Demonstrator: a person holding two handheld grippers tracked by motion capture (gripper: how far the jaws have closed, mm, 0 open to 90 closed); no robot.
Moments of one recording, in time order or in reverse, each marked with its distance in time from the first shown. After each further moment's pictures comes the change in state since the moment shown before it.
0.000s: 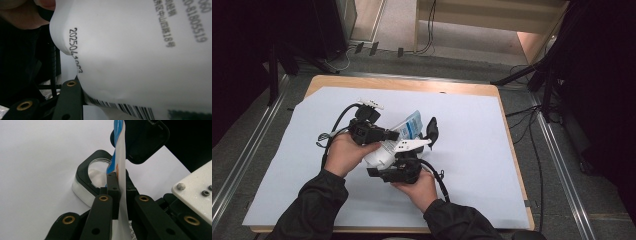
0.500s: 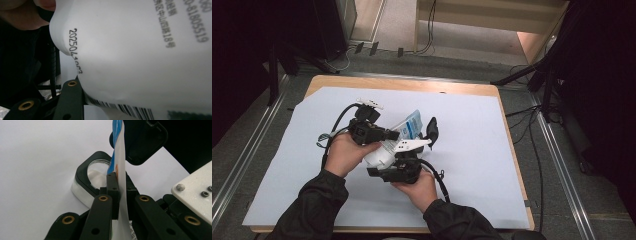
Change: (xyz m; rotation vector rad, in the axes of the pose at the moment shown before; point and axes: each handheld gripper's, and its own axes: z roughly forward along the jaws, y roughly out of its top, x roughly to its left) left arm 0.000 0.000 -0.001 -0.010 -0.010 0.004; right arm 0.001 0.000 0.000 -0.004 -0.005 -0.001
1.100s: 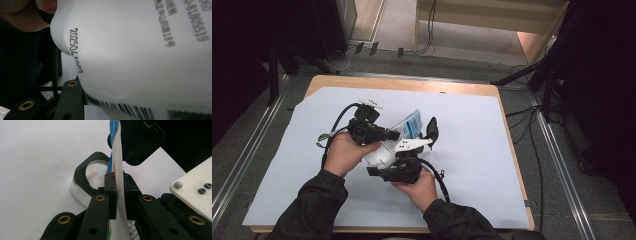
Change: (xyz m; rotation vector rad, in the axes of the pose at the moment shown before) left arm 0.000 0.000 -0.001 -0.002 -0.011 0.002; right arm 0.000 0.001 -0.001 -0.010 0.010 0.013
